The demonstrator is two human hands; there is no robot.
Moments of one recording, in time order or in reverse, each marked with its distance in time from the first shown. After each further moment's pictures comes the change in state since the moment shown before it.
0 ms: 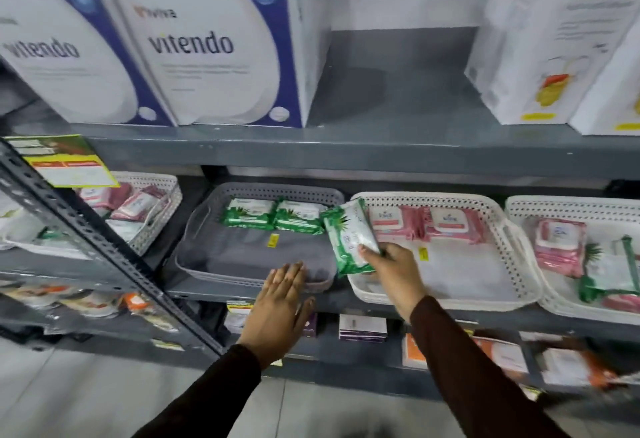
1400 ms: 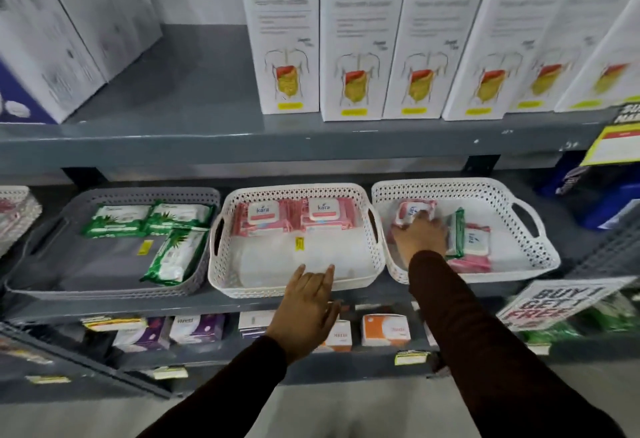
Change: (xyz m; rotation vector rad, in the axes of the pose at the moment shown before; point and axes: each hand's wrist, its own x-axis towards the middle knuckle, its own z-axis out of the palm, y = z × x) left_hand 0.076 0.254 0.063 -0.072 0.023 0.290; right_hand 0.065 0.024 -0.287 -1.017 0.514 0.188
